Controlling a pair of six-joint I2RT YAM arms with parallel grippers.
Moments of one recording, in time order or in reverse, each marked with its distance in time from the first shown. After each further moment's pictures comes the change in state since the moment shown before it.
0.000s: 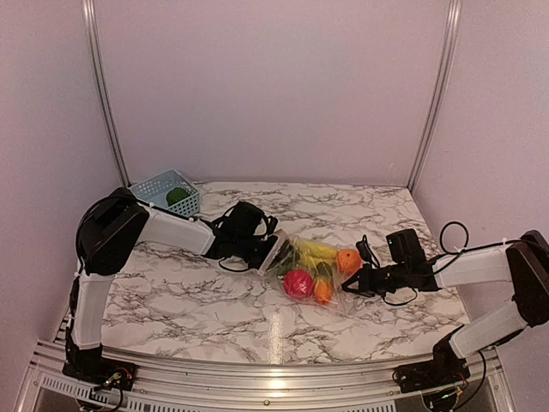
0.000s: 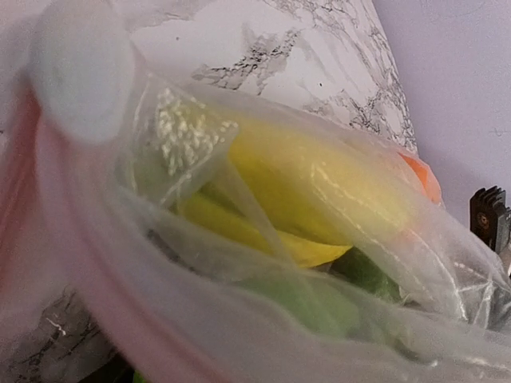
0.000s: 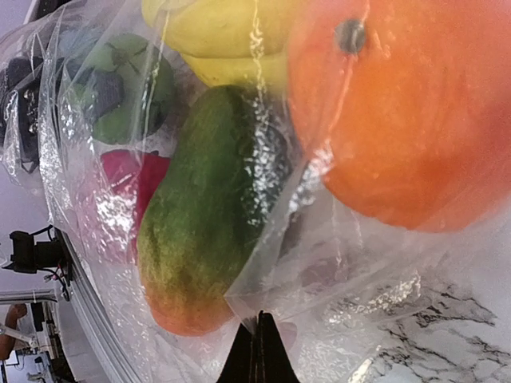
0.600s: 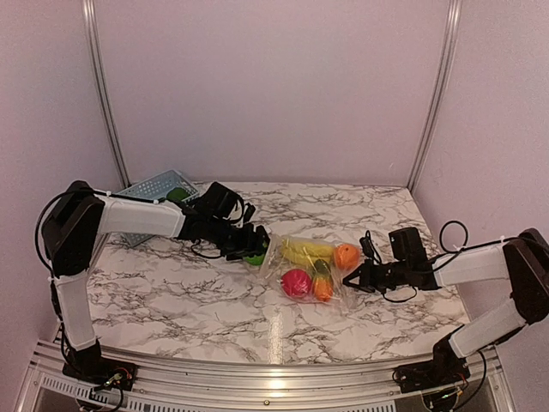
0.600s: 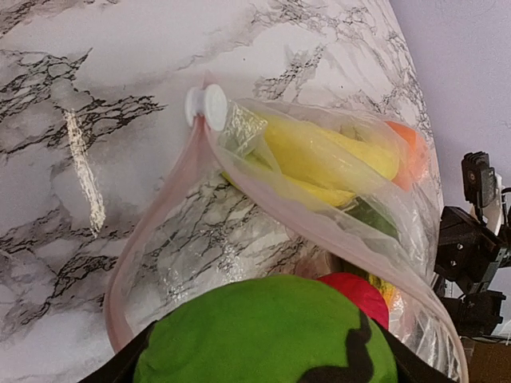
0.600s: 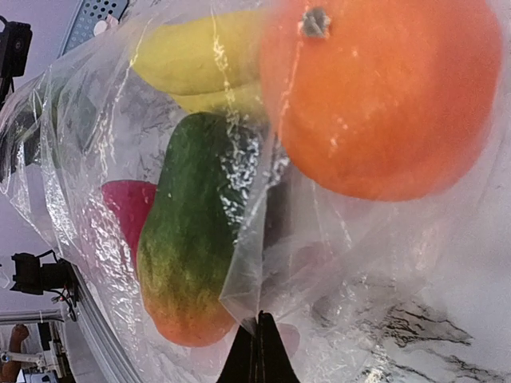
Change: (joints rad) left arm 0.087 -0.225 -0.091 -0.262 -0.007 0.137; right arm -0.036 0.019 0.000 0.060 0.010 0.041
